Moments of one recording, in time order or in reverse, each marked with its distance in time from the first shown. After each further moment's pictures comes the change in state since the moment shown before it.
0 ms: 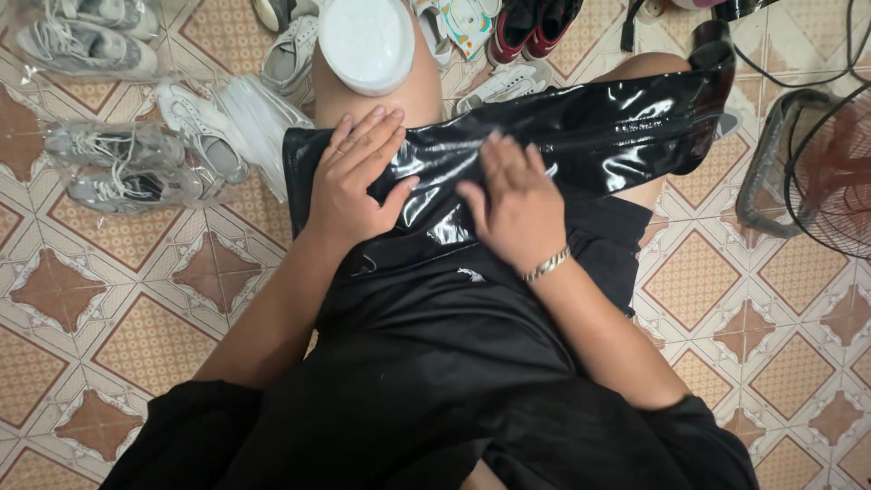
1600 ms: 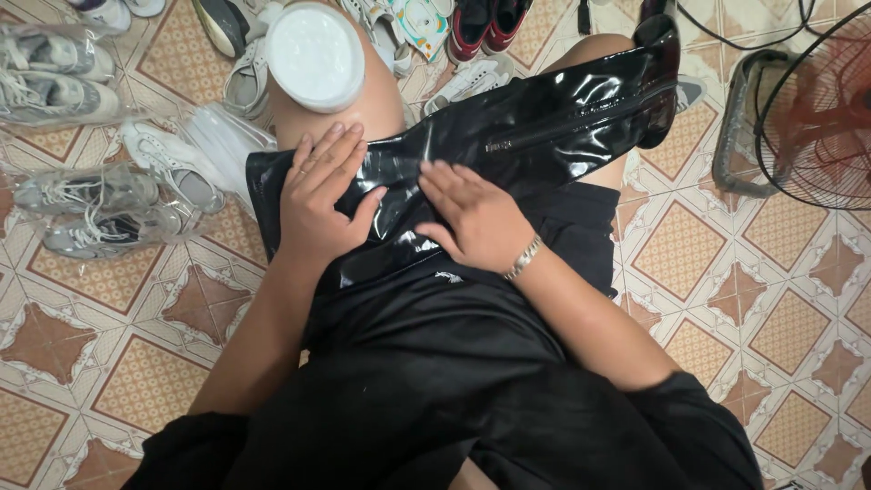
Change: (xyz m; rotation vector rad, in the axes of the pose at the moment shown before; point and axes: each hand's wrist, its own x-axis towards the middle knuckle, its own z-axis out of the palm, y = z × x) left_hand 0.002 -0.001 0.004 0.023 -0.038 -0.016; right_hand -0.011 0.012 0.001 0.091 -0.078 -0.188
